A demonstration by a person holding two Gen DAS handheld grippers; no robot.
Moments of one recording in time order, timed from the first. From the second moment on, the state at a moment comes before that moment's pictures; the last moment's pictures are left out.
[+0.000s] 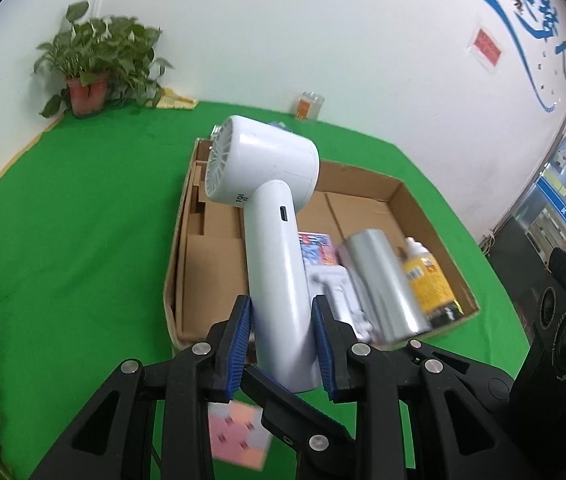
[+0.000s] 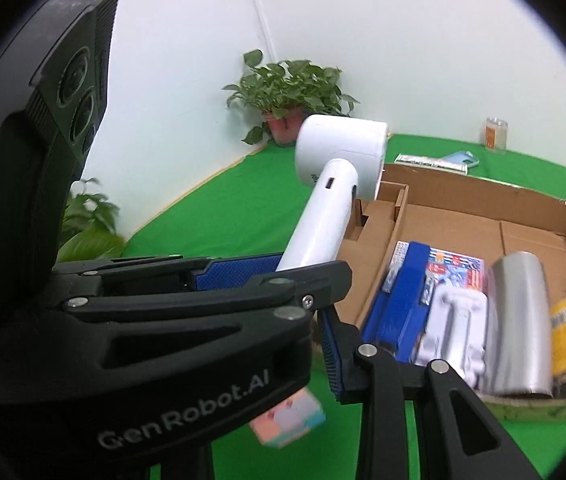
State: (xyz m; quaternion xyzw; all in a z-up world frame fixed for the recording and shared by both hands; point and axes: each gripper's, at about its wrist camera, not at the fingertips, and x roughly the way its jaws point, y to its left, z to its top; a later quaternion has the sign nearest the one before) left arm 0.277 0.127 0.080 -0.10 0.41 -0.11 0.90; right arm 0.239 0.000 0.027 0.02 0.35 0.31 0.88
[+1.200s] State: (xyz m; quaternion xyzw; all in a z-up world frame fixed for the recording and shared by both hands) left arm 0.172 0.114 0.034 -0.06 0.28 -0.03 0.96; right arm 0.169 -0.071 -0.014 -0.01 0.32 0.18 0.93
